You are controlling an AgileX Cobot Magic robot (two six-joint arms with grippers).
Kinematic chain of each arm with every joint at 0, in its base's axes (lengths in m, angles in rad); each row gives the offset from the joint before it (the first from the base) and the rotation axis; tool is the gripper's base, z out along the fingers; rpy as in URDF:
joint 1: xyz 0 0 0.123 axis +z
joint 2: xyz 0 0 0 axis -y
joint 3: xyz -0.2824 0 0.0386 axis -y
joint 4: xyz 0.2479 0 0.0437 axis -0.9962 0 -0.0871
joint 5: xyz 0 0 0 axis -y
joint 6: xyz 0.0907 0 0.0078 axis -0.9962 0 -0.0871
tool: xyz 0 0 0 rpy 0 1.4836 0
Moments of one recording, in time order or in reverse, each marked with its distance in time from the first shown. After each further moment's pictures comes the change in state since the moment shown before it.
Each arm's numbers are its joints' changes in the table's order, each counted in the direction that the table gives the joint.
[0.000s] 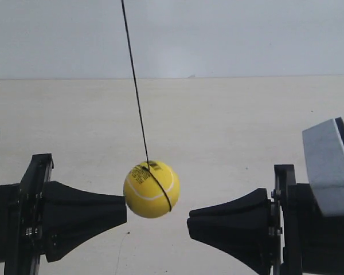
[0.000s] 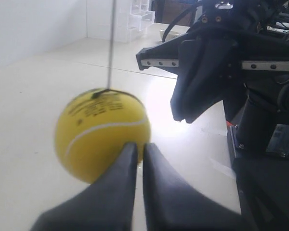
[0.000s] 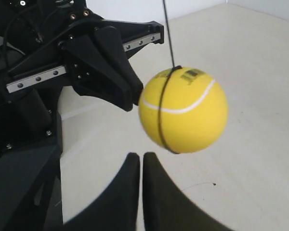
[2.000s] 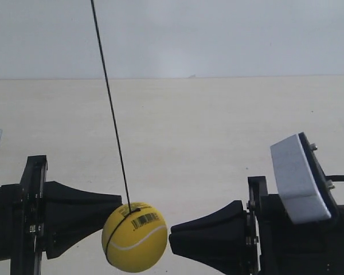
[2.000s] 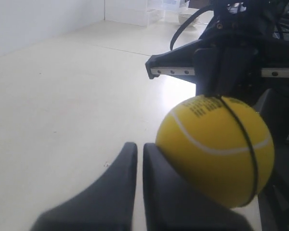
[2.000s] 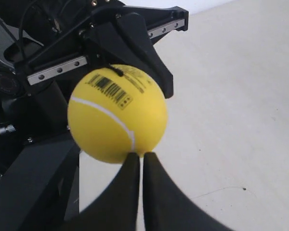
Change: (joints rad) left arm 0.000 0.030 -0.002 0.015 -0.100 0.022; right arm 0.000 -0.207 0.000 -0.065 0.166 0.162
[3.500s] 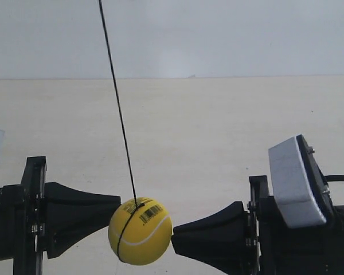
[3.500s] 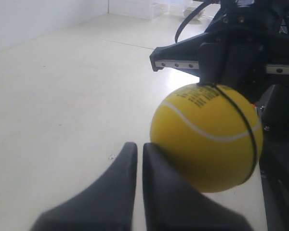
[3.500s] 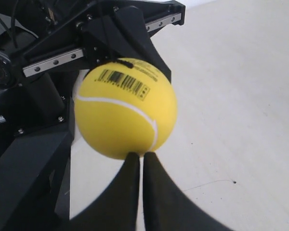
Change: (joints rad) left arm 0.000 0.000 0.000 0.000 -0.027 0.000; right arm 0.000 -0.001 0.000 0.005 -0.031 0.025
